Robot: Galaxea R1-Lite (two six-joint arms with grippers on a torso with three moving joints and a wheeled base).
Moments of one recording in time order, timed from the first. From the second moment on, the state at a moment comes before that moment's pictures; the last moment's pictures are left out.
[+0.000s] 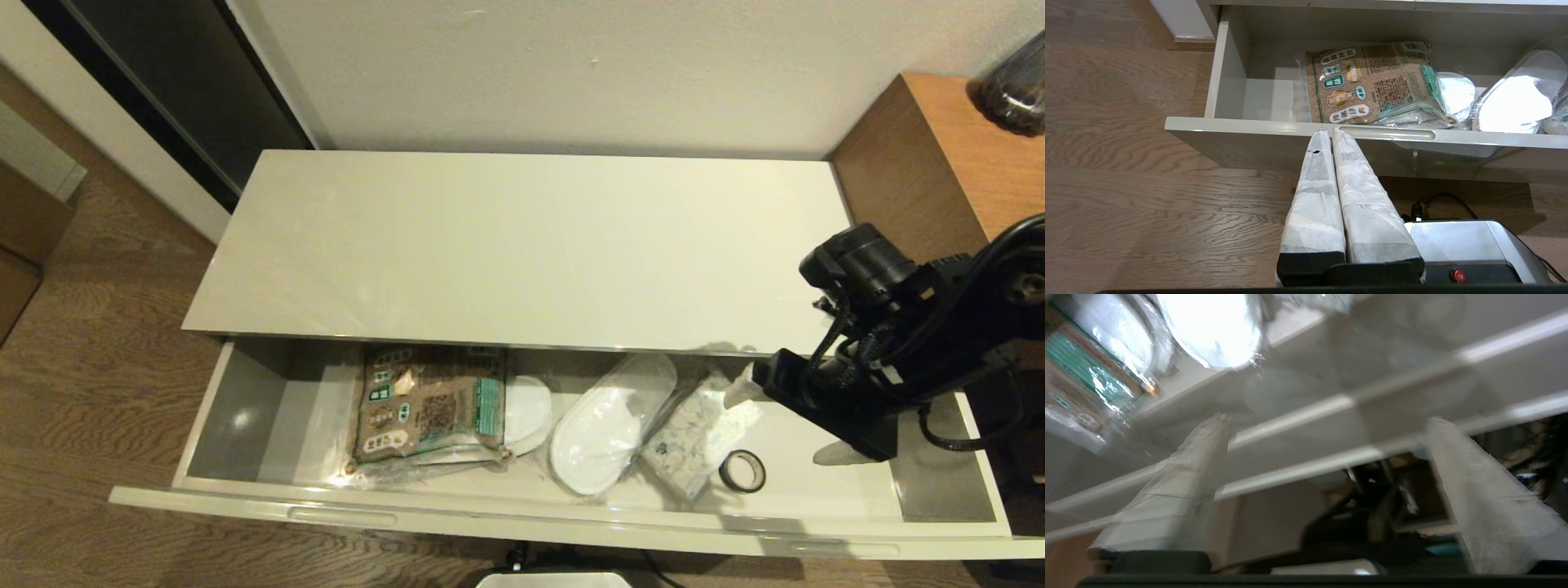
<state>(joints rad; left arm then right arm) 0.00 0.00 0.00 -0.01 -0.01 -0.01 0.34 1.72 -1.22 0.59 0.02 0.86</state>
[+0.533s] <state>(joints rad) 0.00 0.00 0.00 -0.01 -0.01 -0.01 0.34 1.60 -0.94 0.45 0.03 0.68</state>
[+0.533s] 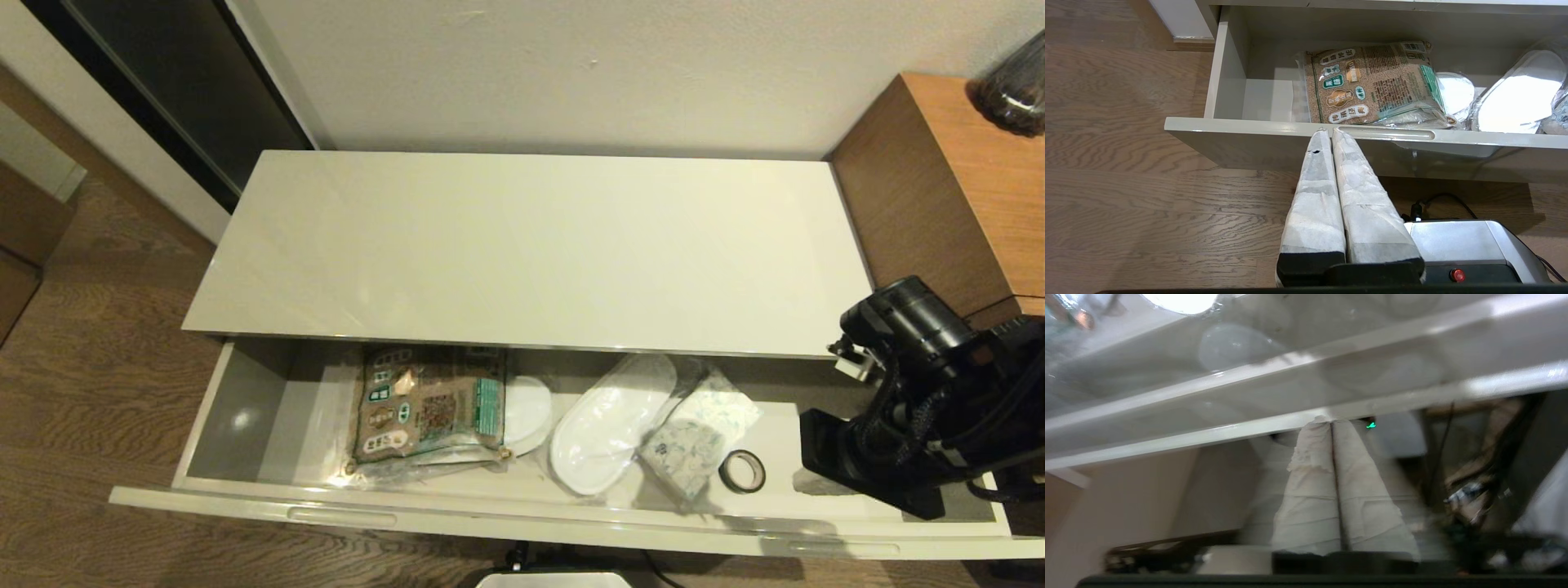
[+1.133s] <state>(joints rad) 0.00 0.00 0.00 -0.01 -0.01 -0.01 0.28 1.64 -0.58 0.16 0.10 0.32</state>
